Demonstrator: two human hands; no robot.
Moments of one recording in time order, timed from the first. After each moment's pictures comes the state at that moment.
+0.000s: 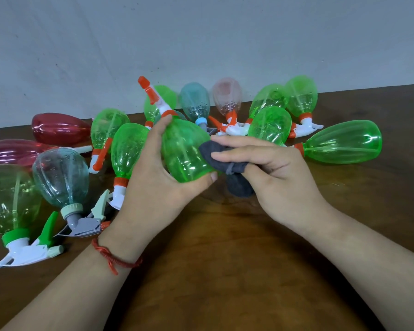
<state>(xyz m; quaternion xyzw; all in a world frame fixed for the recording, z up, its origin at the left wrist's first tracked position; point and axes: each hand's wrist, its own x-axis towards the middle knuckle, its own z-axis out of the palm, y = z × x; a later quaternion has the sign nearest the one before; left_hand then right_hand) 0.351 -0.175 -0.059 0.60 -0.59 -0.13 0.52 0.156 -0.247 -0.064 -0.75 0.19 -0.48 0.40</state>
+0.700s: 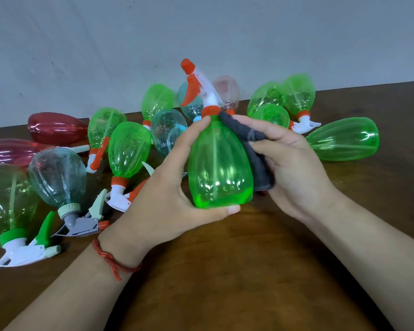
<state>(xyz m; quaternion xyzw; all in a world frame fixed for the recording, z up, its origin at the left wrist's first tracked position) 0.344 -0.164 -0.055 0.51 -0.72 -0.19 0.43 0.150 -0.258 -0.056 -0.52 0.21 -0.49 0.67</state>
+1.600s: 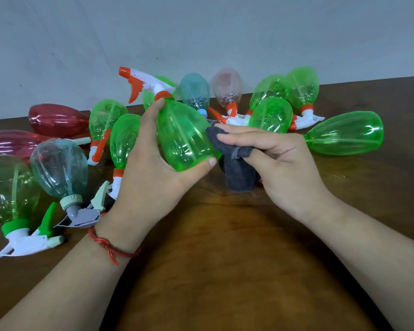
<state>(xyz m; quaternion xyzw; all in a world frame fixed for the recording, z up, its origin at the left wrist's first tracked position) 0.355 -0.173 -0.058 0.62 -0.60 -0.08 0.51 0.153 -0.248 -0.061 -0.70 0.20 -0.49 0.48</state>
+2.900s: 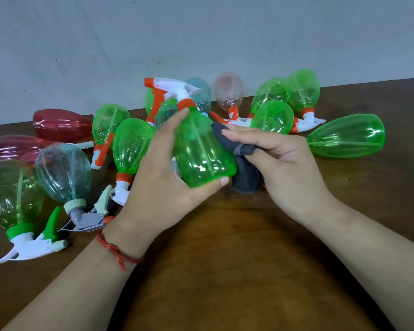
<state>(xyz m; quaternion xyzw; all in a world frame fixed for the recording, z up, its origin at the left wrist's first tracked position) 0.359 -0.178 -0.068 0.56 -0.67 -0.09 0.49 0.157 -0.251 -0.062 -0.66 0.21 -0.51 0.51</state>
